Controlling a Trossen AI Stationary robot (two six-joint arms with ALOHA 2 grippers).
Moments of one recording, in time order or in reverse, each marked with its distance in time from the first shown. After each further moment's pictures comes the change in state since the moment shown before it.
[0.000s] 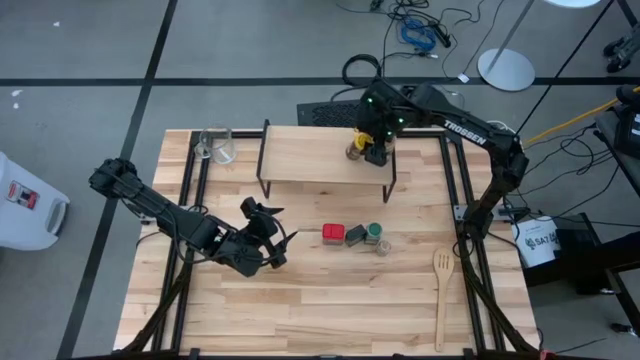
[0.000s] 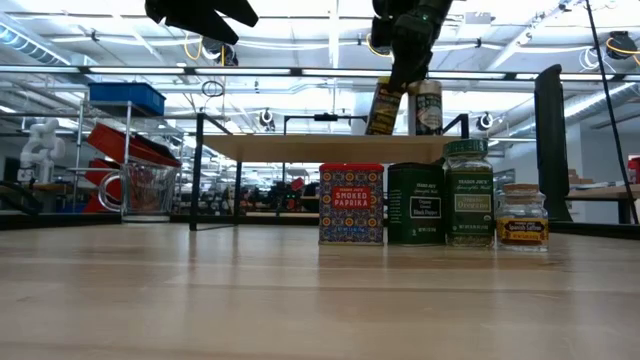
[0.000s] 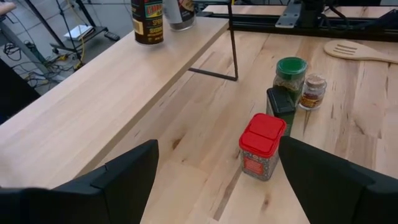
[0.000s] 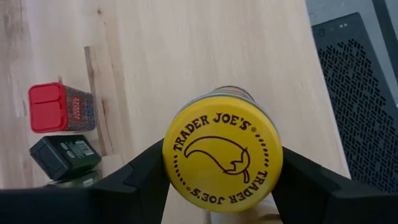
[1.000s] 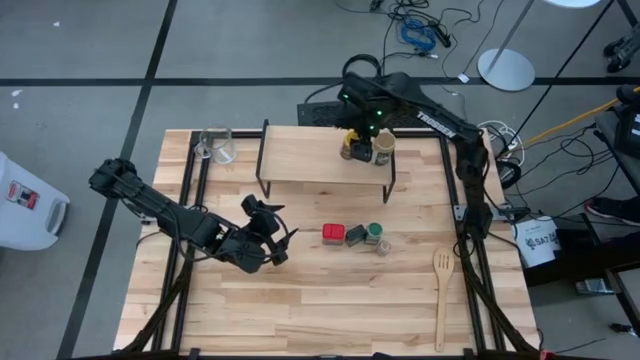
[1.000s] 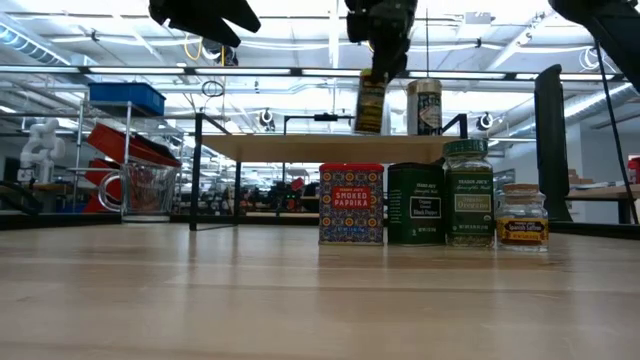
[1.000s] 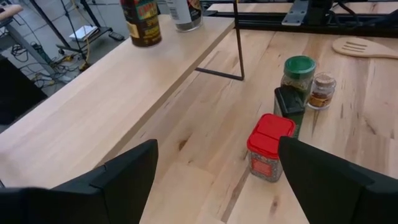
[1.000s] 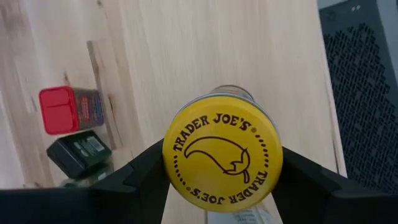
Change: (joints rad) left arm 0.025 0.000 0.001 -0.001 0.000 0.026; right arm 0.058 0.305 0.520 -0.343 0.051 0.038
